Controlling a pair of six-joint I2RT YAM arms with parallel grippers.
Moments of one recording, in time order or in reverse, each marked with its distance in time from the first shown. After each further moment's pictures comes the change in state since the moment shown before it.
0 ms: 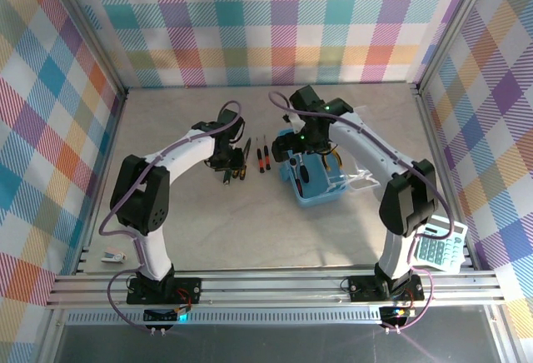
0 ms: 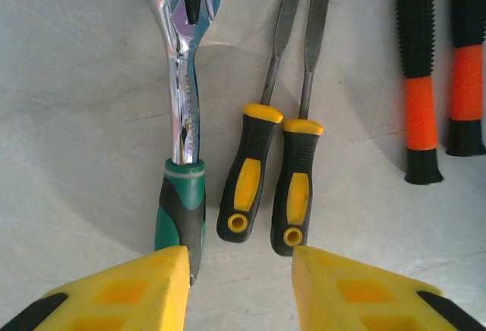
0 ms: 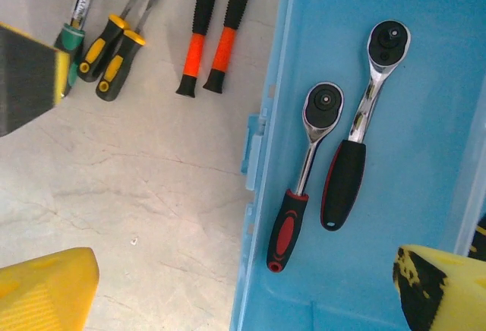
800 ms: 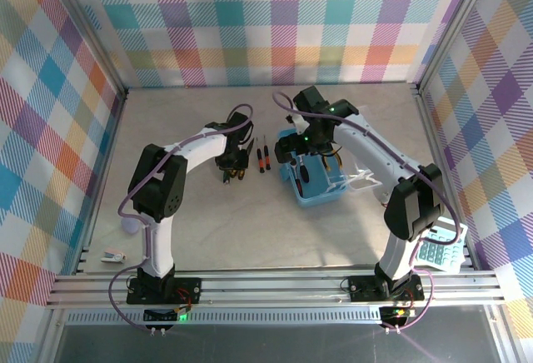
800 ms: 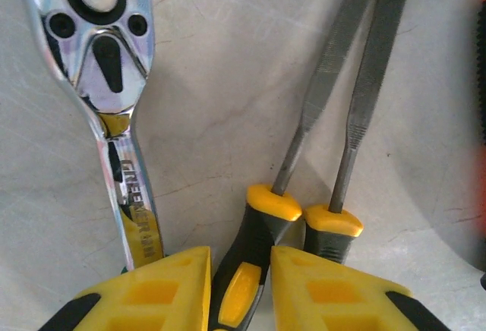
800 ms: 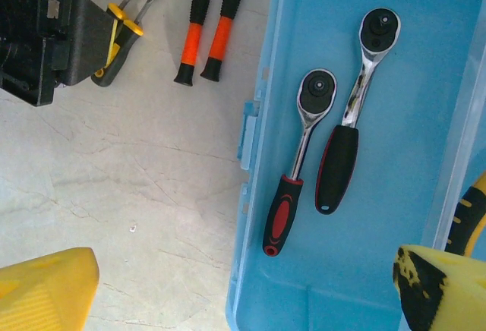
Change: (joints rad) left arm -0.010 0.159 0.080 0.034 -0.083 0.026; right arm 0.000 -0.039 -0.036 -0.006 0.003 -0.003
